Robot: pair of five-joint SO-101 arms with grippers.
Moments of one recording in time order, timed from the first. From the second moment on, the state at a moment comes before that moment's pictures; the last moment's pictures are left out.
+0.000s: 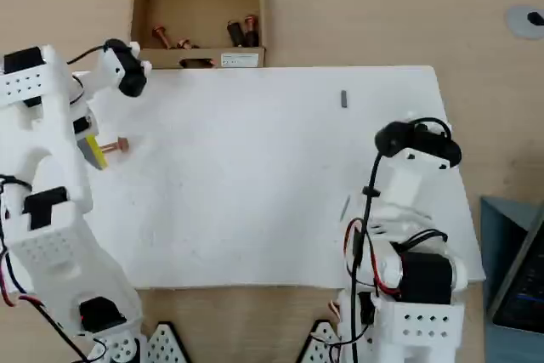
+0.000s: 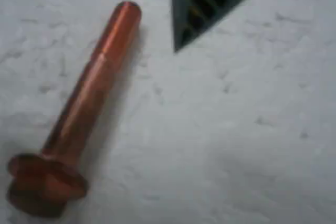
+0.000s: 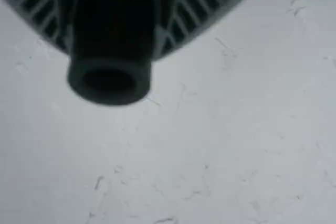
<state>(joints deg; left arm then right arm) -22.3 25.7 -18.7 83.9 -87.9 -0.9 -75.7 56.2 85.8 -25.5</state>
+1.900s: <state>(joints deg) -17.1 28.3 -20.0 99.3 -78.2 -0.9 -75.7 53.1 85.8 -24.4</state>
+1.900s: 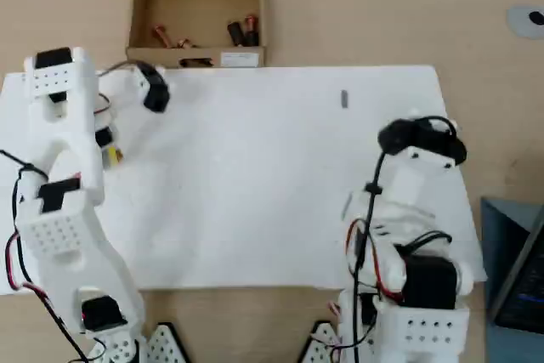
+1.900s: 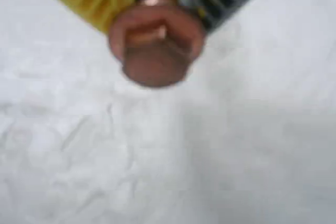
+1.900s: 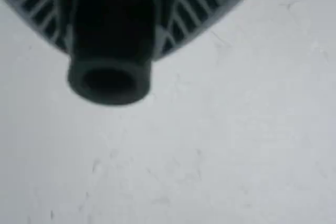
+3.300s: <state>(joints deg) -0.8 -79.8 45.1 71.2 3.7 -19.8 -103.3 68.3 74.6 -7.1</state>
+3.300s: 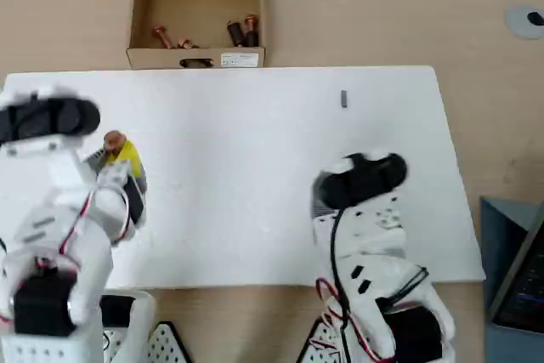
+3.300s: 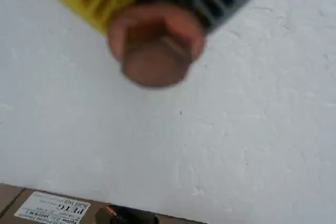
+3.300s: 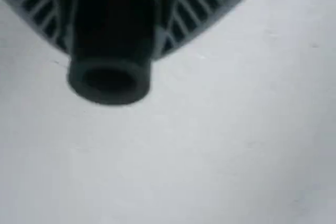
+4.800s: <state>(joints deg) 24.4 -104.3 61.4 59.6 28.2 -53.3 -103.3 75.6 62.3 -7.1</state>
